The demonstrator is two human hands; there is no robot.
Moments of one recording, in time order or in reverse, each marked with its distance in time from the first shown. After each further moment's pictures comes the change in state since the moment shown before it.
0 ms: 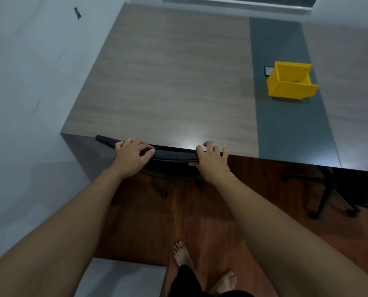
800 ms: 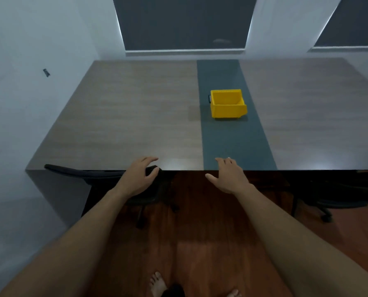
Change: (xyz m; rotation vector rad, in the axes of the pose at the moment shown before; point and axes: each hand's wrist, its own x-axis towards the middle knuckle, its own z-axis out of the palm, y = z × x) left_hand -0.034 0.278 0.032 -0.144 -0.006 0.191; right_hand -0.139 0.282 -0.068 0.189 0.082 0.144
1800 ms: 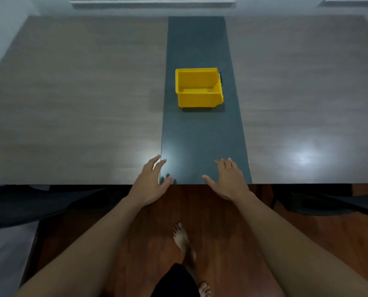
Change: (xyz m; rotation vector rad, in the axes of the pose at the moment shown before) left_hand 0.221 0.119 0.206 -0.085 -0.134 -0.132; right_hand 0.169 0.239 0.016 0.065 -0.132 0.055
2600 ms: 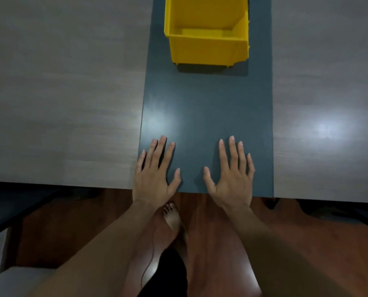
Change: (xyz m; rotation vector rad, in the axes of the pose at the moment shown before) left_hand 0.112 -0.034 0.152 0.416 0.177 -0.014; right_hand 0.110 0.050 0.113 -0.153 0.321 0.021
